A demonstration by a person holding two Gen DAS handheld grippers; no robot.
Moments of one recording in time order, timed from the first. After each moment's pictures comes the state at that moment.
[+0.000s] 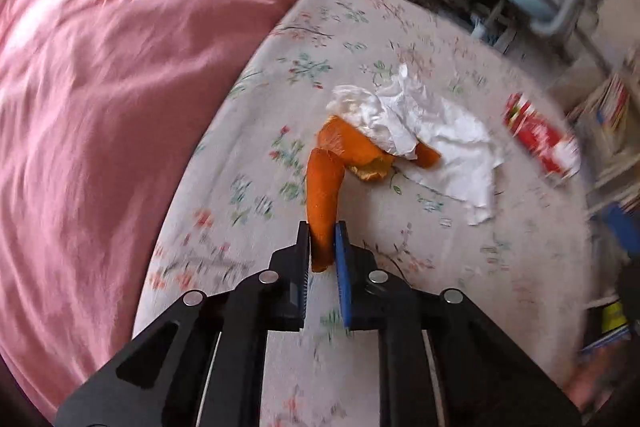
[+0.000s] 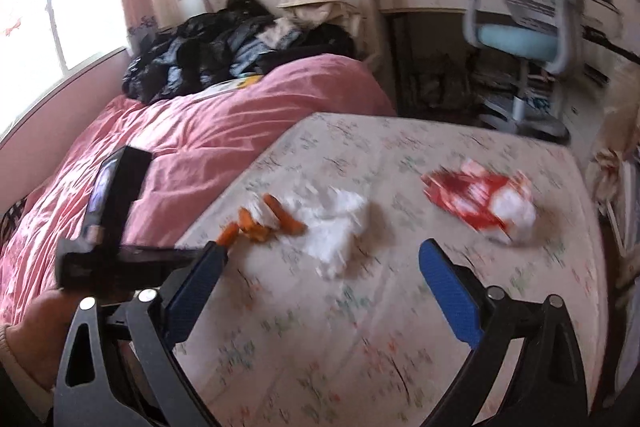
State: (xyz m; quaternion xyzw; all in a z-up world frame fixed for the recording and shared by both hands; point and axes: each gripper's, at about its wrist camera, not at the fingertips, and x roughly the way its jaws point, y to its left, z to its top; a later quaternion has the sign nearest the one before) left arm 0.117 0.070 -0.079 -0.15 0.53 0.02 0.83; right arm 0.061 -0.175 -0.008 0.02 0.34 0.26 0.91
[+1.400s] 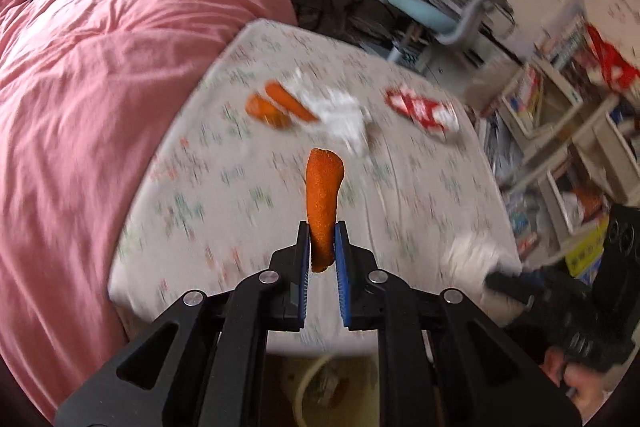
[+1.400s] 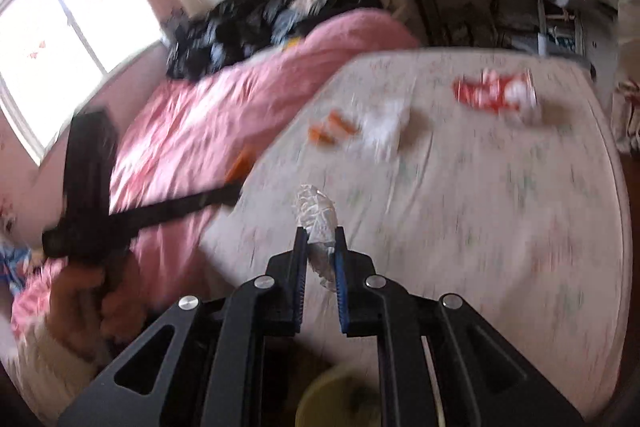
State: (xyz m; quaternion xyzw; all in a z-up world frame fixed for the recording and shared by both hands) left arm -0.026 0.027 -0.028 -0.13 0.45 -0.09 0.88; right arm -0.076 -0.214 -0.024 0.07 0.44 0.31 0.84
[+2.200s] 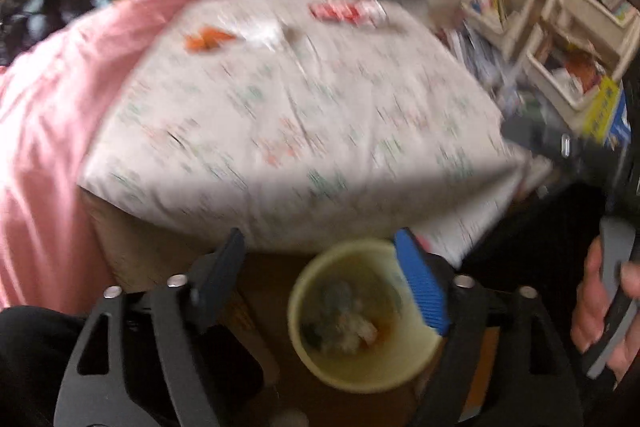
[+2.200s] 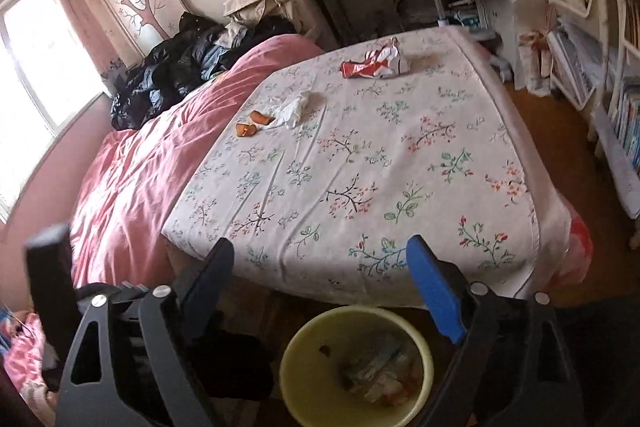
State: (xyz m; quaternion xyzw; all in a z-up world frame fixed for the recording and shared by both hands) left arm -0.151 -0.058 -0.059 0.01 0.44 -0.10 0.89; right arm -0.136 -0.267 -0.037 0.15 0.38 0.17 0.90
